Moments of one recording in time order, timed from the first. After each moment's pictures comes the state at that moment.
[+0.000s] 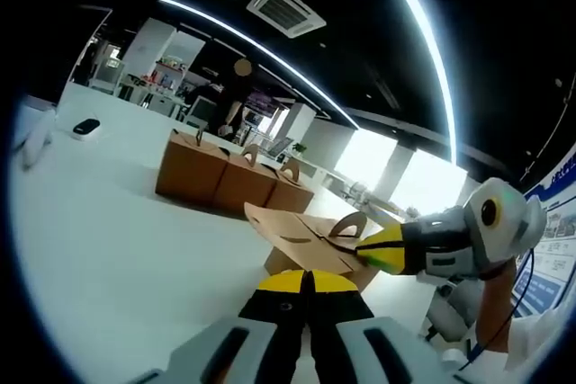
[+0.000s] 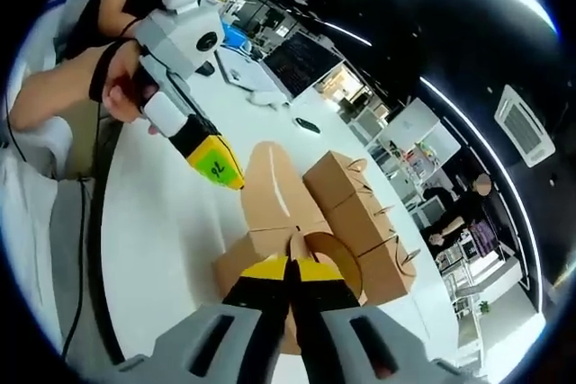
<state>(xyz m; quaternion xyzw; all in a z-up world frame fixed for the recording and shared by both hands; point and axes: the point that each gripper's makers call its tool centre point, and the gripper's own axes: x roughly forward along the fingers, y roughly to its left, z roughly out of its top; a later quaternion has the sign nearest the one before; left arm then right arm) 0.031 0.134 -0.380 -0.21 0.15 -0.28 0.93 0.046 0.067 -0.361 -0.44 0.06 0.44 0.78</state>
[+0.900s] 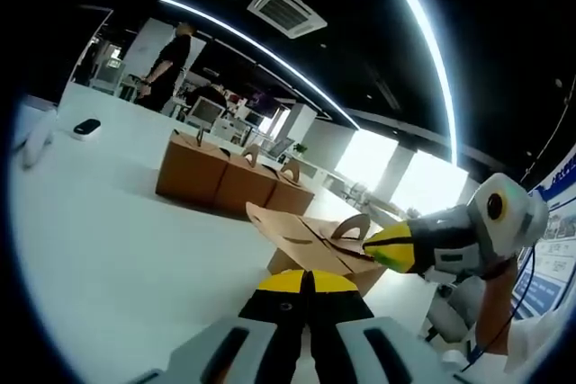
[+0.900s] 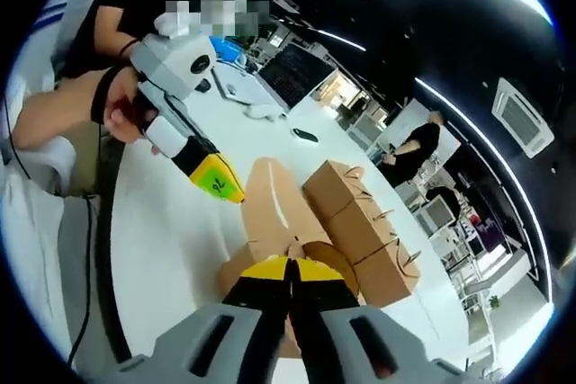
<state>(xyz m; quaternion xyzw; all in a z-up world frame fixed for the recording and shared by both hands) 0.031 0.135 -0.379 -0.22 0.15 -0.27 0.93 0.042 0.067 -0.358 -0.43 0.06 0.45 0.78</state>
